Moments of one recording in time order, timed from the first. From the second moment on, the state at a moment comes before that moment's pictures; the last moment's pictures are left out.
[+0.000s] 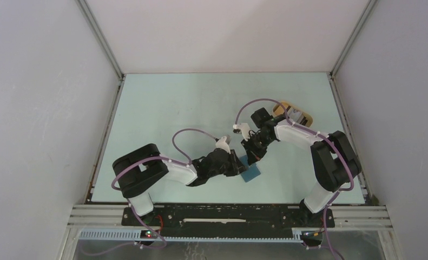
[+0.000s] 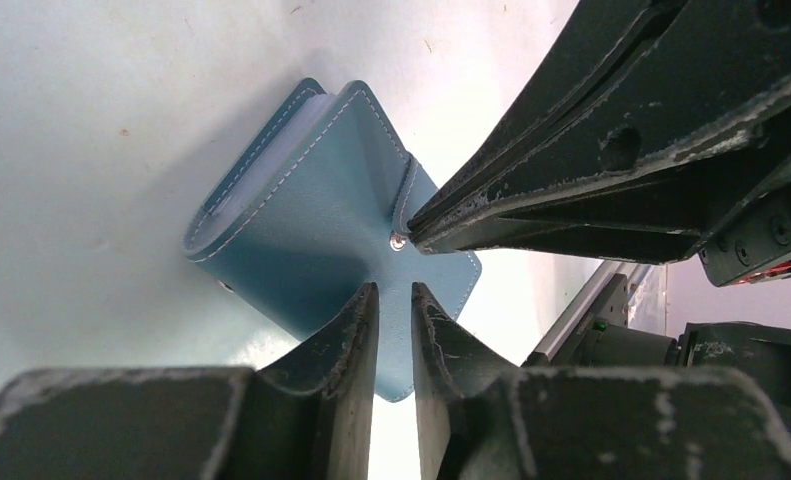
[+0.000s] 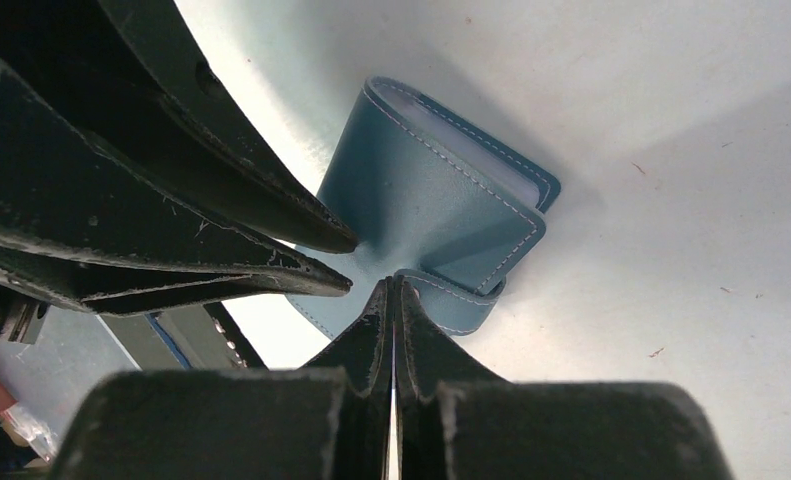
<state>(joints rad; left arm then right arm) -1.05 1.71 0.61 0.59 -0.05 -1.05 0.51 1.68 1.05 -0.73 -0.54 -0.34</state>
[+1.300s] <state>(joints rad) -1.03 1.74 0.61 0.63 -0.05 -1.05 0.53 1.70 1.03 -0.67 -0.55 -0.33</state>
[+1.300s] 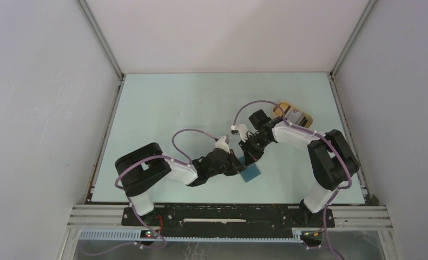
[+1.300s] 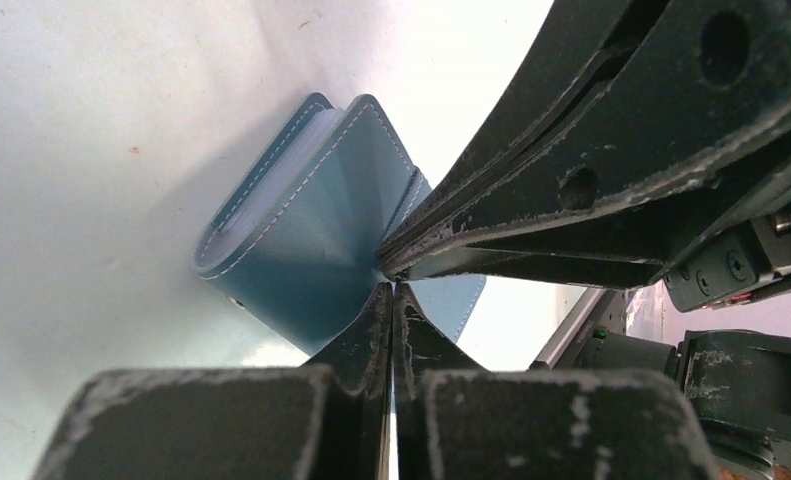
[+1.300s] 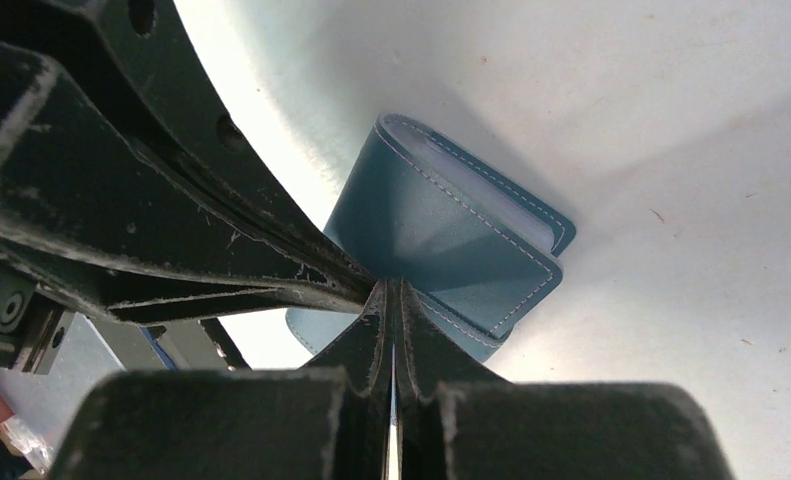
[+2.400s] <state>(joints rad) -1.07 1.70 0.50 0.89 0.00 -1.04 0.38 1.80 1.04 -0.78 -0.79 -0.45</state>
